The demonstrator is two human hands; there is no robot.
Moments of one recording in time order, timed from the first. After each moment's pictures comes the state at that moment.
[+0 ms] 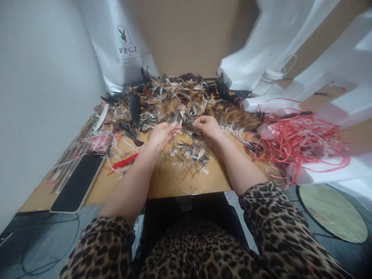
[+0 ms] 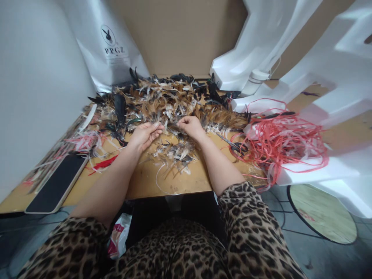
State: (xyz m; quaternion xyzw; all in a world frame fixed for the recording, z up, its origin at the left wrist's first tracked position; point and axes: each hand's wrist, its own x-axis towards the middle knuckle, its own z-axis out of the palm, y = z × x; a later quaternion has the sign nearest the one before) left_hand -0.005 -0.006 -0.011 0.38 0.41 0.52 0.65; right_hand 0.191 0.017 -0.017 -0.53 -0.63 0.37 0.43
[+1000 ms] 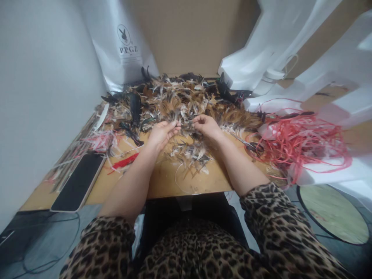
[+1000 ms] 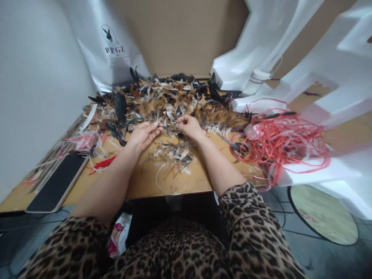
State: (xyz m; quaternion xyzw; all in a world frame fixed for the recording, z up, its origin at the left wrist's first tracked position) left_hand -0.006 -0.006 -0.009 0.38 0.38 0.54 0.65; right_hand 0.182 0.011 -0.010 -0.49 -0.59 0.44 0.47
